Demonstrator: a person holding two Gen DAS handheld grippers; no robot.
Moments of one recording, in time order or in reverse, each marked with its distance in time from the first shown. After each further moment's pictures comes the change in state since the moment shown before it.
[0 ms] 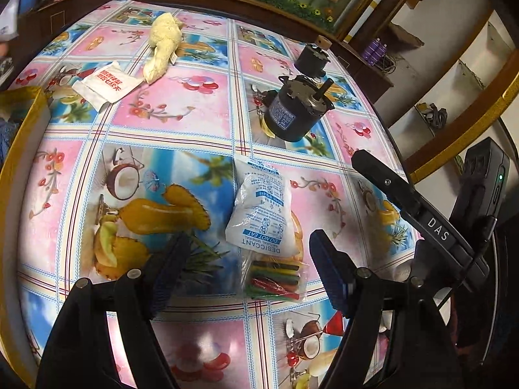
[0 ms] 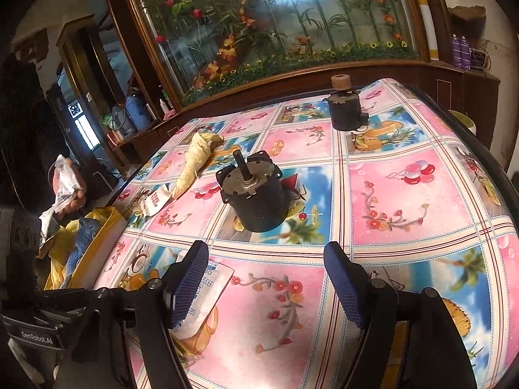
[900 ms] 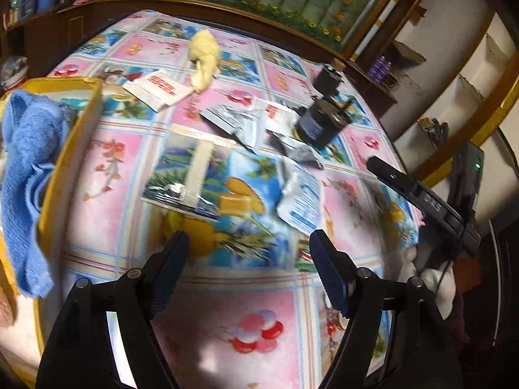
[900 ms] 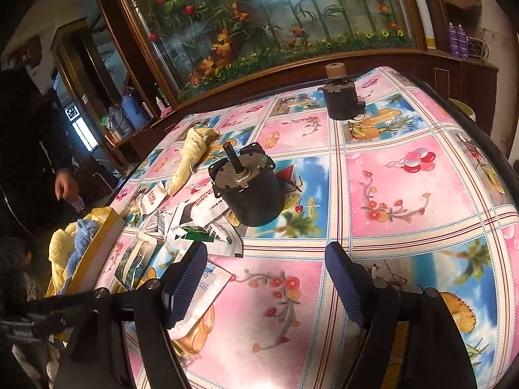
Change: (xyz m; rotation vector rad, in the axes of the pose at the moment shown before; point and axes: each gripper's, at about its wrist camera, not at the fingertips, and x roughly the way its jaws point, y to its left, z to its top) left arm -0.037 0.045 -0.022 -0.033 -0.088 0.032; right arm 0.007 -0.006 -0.002 0.035 0.032 0.007
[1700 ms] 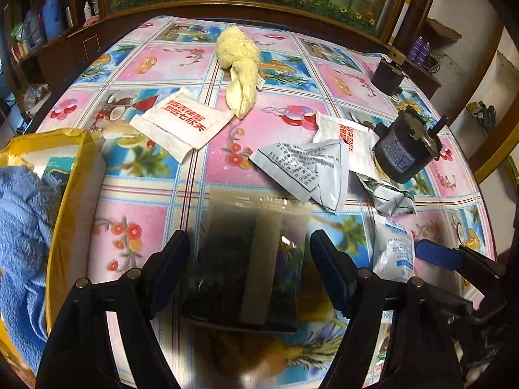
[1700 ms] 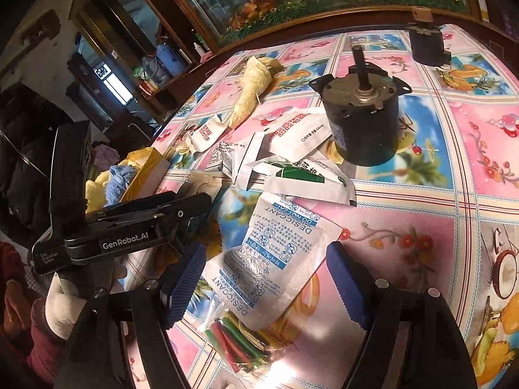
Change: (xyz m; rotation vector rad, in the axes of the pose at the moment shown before) left arm 0.076 0.019 0.059 0.092 0.018 0.231; right arm 0.048 0.068 -0.022 -0.062 0.254 0.176
